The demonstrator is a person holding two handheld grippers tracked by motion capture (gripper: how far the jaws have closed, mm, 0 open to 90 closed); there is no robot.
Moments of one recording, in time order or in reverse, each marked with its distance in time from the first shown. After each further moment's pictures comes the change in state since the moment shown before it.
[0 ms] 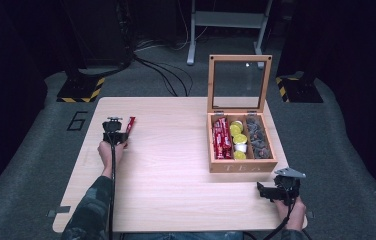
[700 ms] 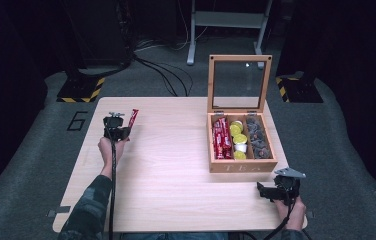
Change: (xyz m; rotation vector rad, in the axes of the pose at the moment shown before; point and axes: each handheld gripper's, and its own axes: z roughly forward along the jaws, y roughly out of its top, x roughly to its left) left arm -0.013 0.011 -0.022 -0.076 -0.028 0.055; right arm 0.000 0.000 0.000 0.000 0.000 0.000
